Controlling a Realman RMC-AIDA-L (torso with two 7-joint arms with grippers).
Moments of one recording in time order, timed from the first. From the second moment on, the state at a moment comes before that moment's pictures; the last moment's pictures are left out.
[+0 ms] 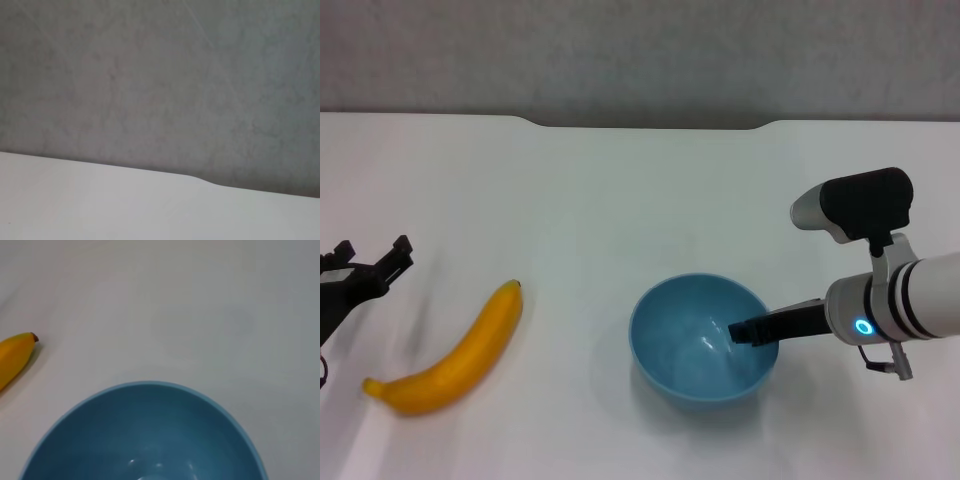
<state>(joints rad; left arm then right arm) -0.44 -2.04 -2.02 -0.19 0.59 -0.85 2.42 0.61 2.01 1.37 0.86 -2.18 0.74 -0.39</state>
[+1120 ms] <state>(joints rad) -0.38 -2.03 -1.80 -0.37 0.73 -0.83 2.16 0.42 2.00 1.45 1.08 -2.18 0.69 -0.48</state>
